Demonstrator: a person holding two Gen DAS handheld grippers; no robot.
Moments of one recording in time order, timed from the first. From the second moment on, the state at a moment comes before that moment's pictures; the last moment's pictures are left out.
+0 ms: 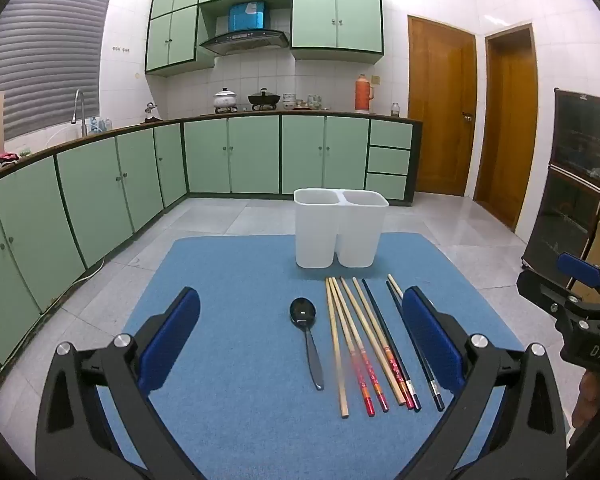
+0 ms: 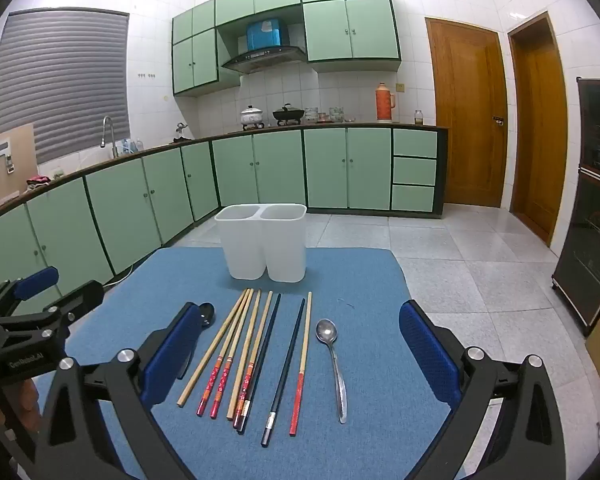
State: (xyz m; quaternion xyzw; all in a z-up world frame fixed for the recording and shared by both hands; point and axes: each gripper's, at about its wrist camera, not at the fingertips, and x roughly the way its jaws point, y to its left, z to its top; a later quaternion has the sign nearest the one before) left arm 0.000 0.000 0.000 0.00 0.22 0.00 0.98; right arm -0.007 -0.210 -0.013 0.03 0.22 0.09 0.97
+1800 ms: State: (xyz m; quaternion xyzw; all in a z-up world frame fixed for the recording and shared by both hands) left arm 0.000 0.001 0.000 0.00 0.22 0.00 0.98; right arm -0.007 -0.211 -0.013 0.04 0.21 0.09 0.97
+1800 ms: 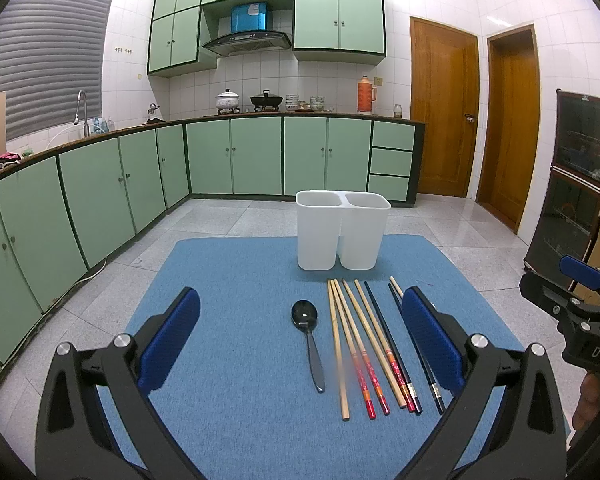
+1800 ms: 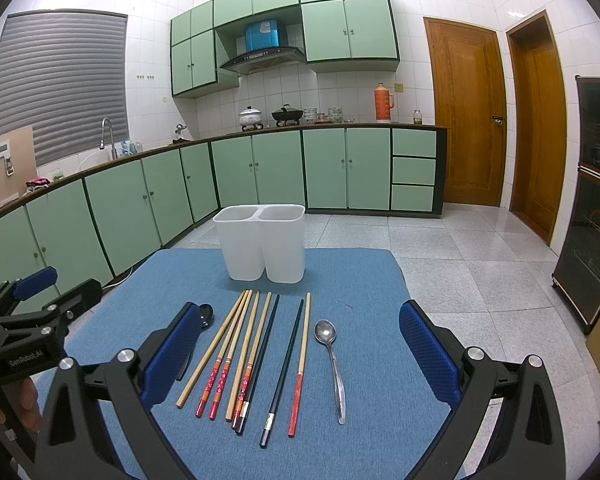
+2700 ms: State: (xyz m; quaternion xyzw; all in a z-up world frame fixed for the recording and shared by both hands) left arm -0.004 0.004 0.006 0.00 0.22 0.00 0.98; right arm -0.007 -0.212 -0.014 0.04 0.21 0.09 0.97
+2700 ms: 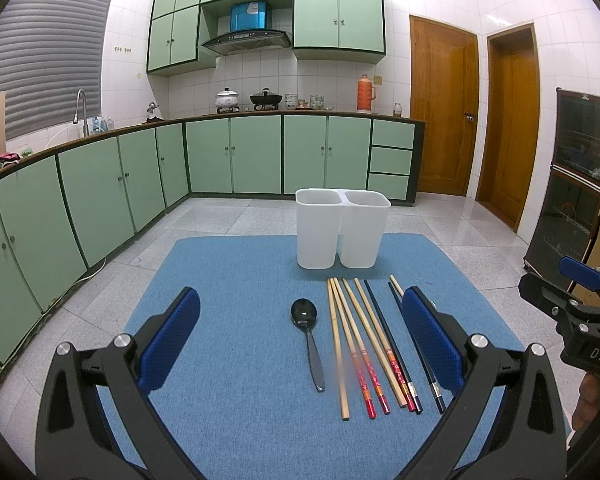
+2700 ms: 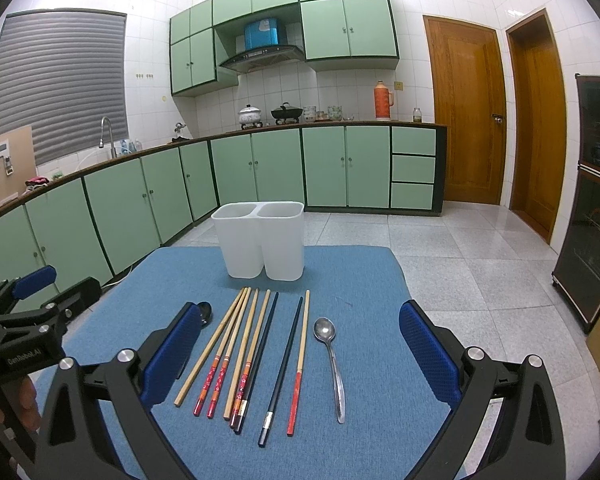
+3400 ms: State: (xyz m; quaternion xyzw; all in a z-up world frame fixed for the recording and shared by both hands) left arm 0.014 0.011 -0.013 0.01 0.24 0.01 0.97; right arm -0.001 -0.215 -0.019 0.03 0.23 0.08 0.97
